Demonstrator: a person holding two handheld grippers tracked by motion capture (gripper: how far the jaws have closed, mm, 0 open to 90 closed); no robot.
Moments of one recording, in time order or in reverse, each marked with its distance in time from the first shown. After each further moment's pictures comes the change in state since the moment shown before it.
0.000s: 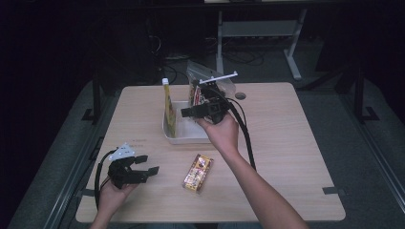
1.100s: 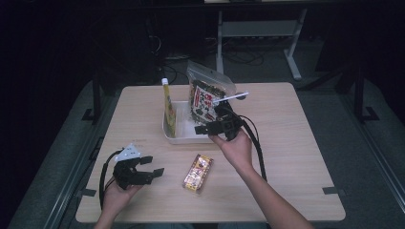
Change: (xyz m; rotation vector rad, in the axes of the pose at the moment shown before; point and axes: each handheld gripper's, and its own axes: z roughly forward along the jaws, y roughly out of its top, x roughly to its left) left arm -0.013 0.004 0.008 0.009 -0.025 0.027; right arm -0.031 -0.050 -0.002 0.068 -0.017 0.009
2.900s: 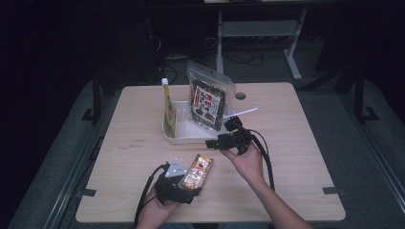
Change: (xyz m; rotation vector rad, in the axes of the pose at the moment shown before) left arm -0.097 0.006 0.074 0.126 -0.022 0.068; right arm -0.024 -0.043 -0.002 0.032 -0.034 -0.029
